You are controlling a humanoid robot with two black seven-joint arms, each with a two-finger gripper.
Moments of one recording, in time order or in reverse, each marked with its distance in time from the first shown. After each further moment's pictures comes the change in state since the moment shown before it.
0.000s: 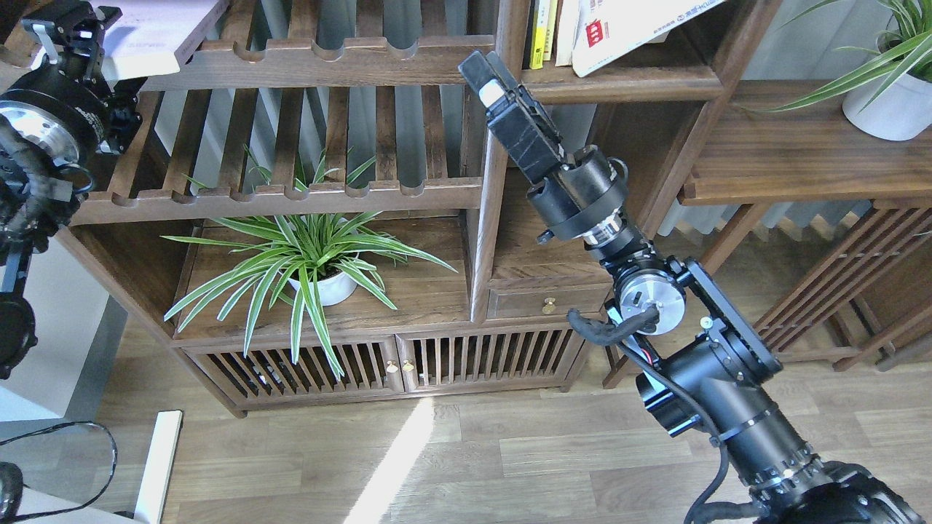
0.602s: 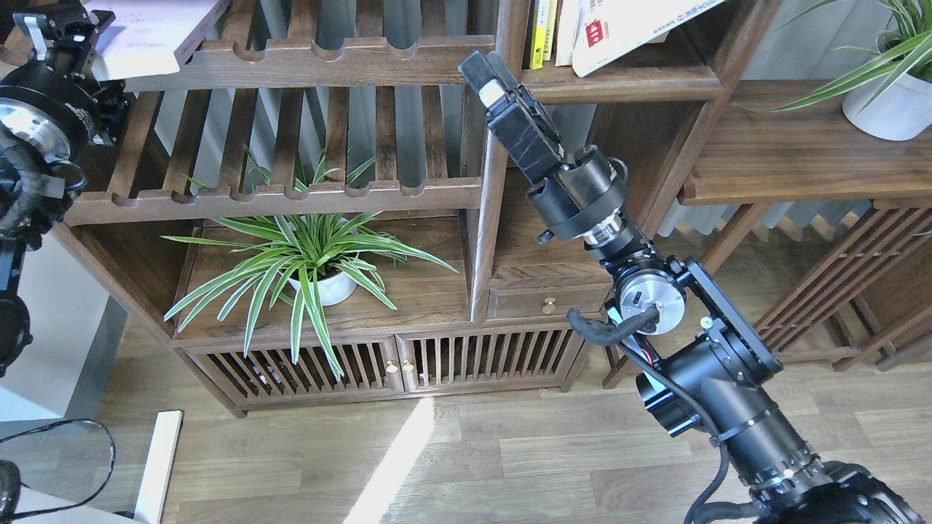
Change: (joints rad) left arm 0.000 0.003 -0.027 0.003 -0.001 -0.001 -0.017; right arm 0.000 0.000 0.000 0.000 -0.001 0.000 0.000
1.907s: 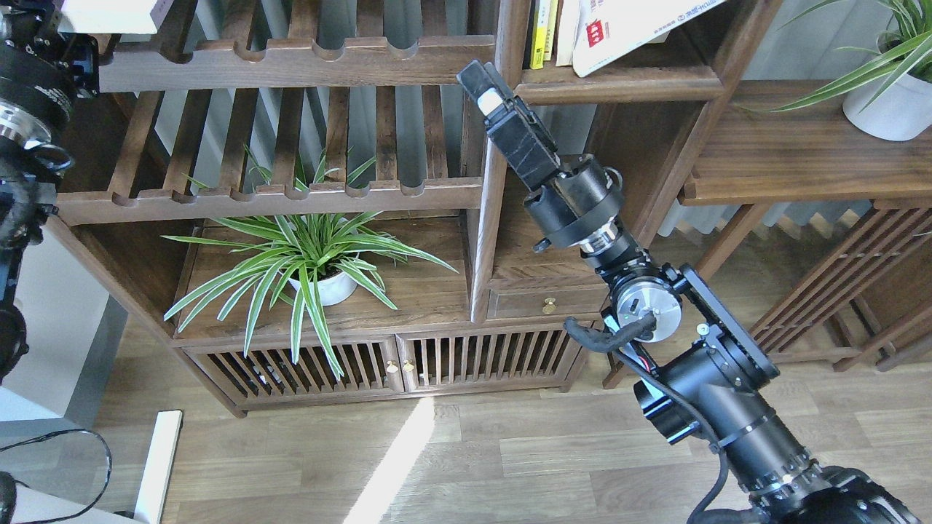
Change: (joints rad) left arm 0.057 0.030 0.012 -0.022 0.013 -0.406 0.026; right arm -0.010 0.000 -0.021 -0.005 0.037 0.000 0.000
